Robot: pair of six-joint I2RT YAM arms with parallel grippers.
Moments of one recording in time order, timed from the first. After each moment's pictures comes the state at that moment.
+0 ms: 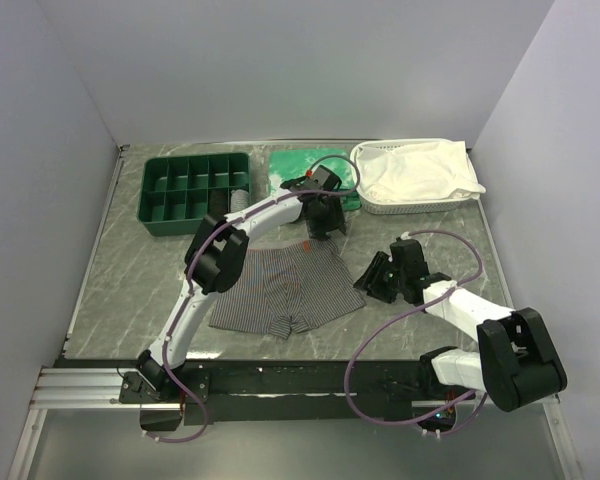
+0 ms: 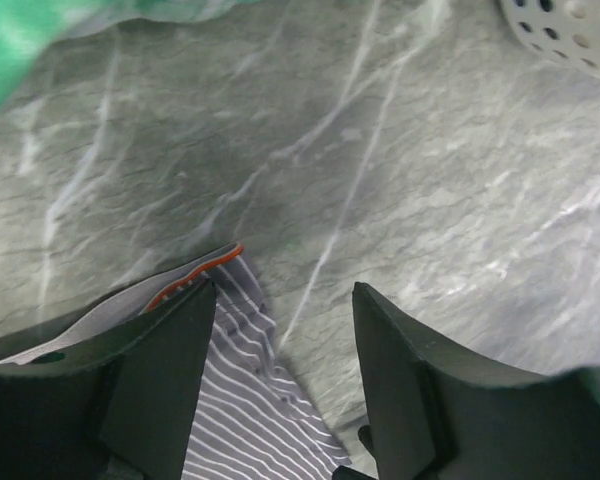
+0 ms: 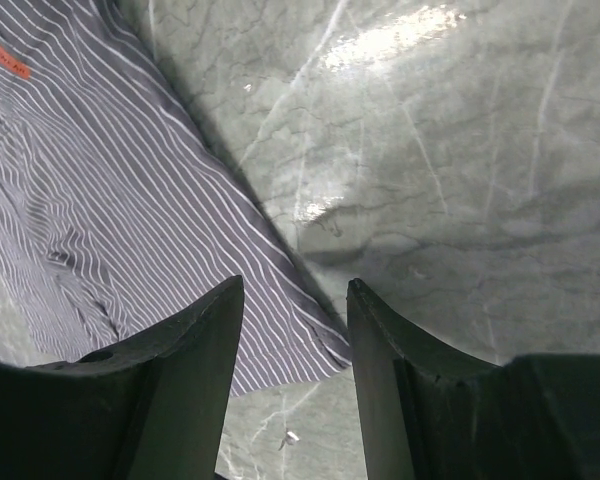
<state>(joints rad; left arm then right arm) -0.71 2.40 2.05 -0.63 0.12 -0.87 0.29 1.22 0.44 -0.12 -0.17 0.79</state>
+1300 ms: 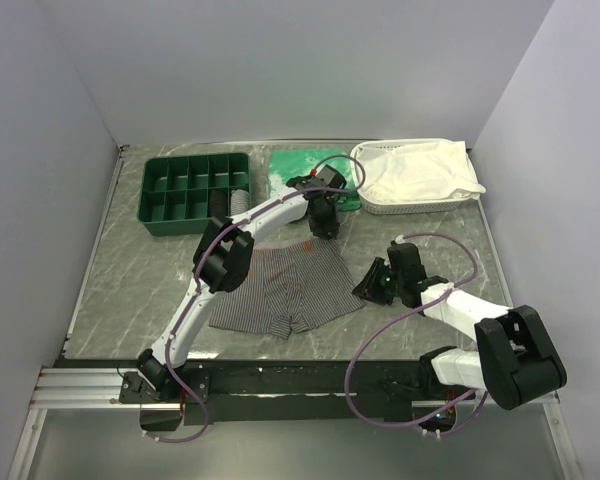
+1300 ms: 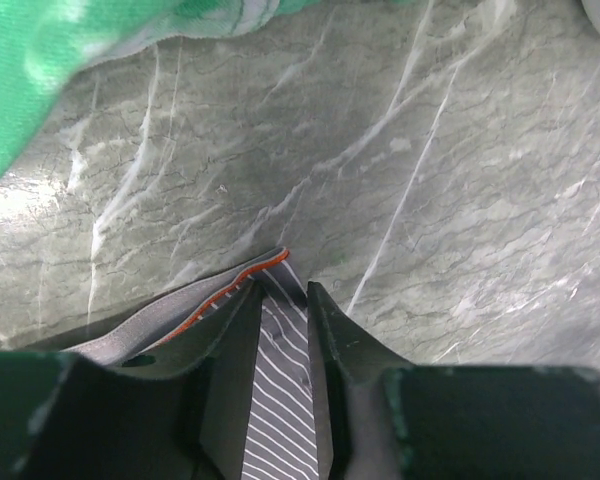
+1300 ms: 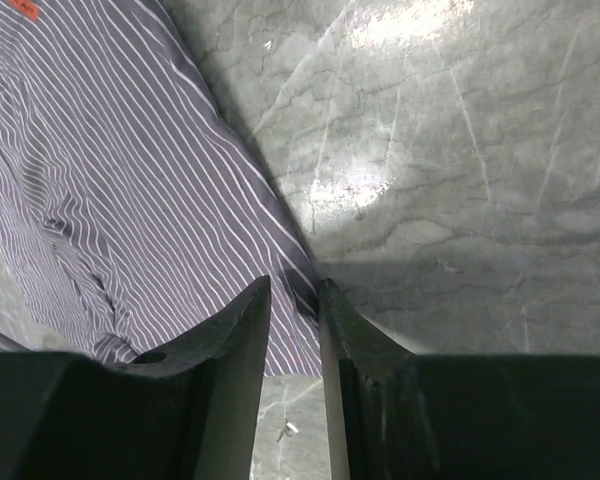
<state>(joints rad) -0.72 2.49 2.21 -0.80 0.04 -0.78 0.32 1.24 0.40 -0.07 -0.22 0.78</state>
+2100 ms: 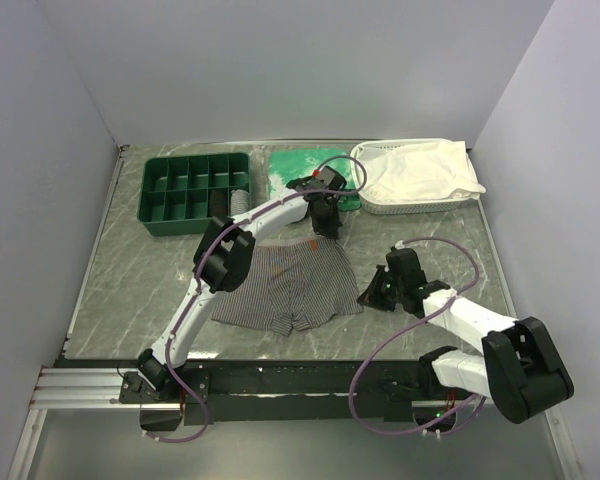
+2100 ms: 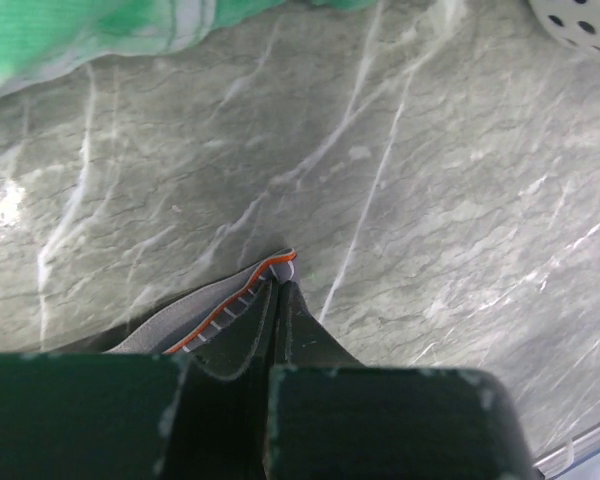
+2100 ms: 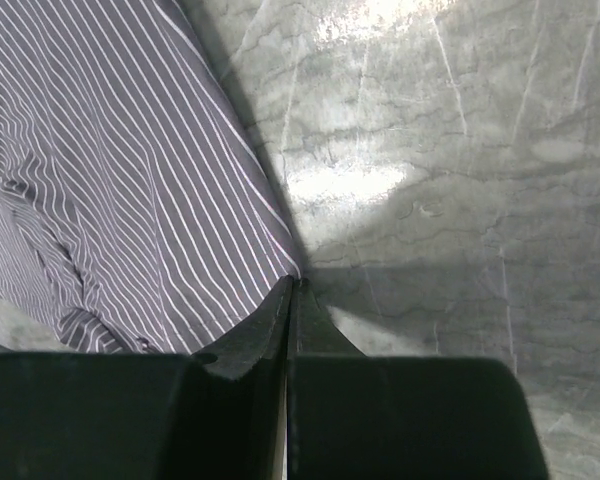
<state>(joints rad) -0.72 2.50 2.19 -0.72 0.09 -0.78 0.36 1.16 0.38 -0.15 -0.18 0.78</state>
